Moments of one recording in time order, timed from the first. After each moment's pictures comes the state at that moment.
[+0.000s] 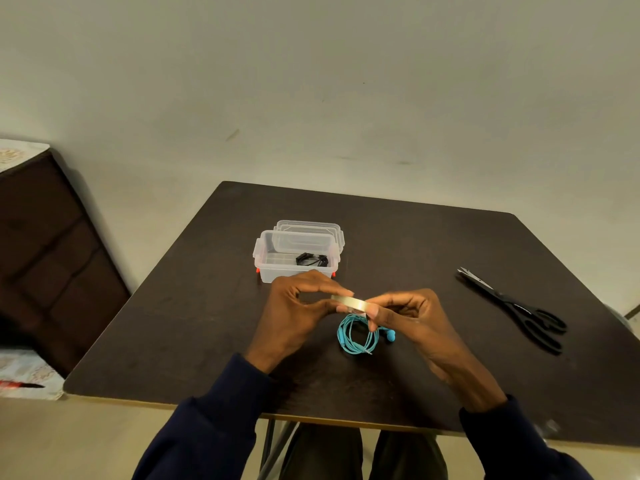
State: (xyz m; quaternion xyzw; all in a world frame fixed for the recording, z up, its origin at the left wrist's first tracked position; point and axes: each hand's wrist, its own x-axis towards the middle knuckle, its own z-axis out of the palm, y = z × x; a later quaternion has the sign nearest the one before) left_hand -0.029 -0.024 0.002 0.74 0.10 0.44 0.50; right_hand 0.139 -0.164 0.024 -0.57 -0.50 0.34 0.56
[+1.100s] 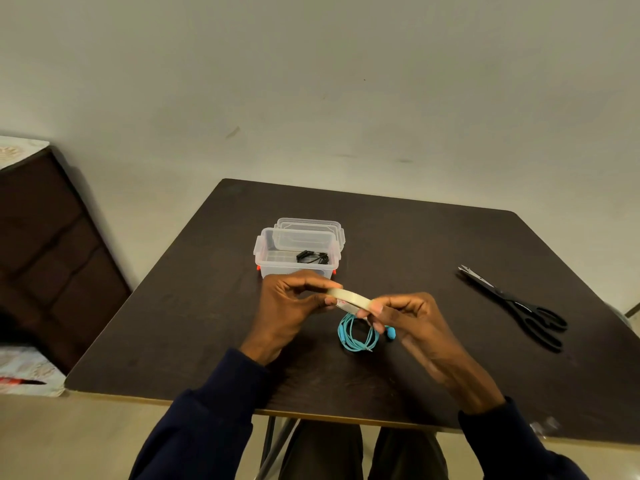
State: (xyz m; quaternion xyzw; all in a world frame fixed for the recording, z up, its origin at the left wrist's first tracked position) left_hand -0.031 -0.019 -0.010 0.63 0.11 0.43 0.63; right_hand 0.138 -0.165 0.017 -0.53 -0.45 0.40 0.59
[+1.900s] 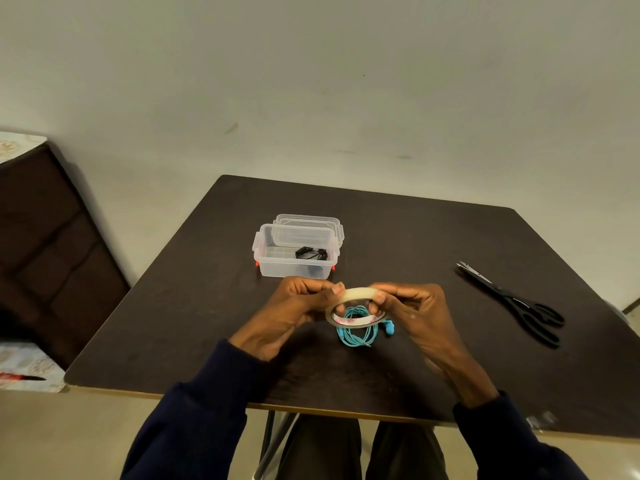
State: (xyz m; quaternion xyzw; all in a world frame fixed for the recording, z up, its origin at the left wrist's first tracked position) left_hand -0.038 -0.025 0.005 0.59 0.17 0.21 0.76; right_hand 0.137 -0.163 0.017 -0.55 -0.48 0.27 0.63
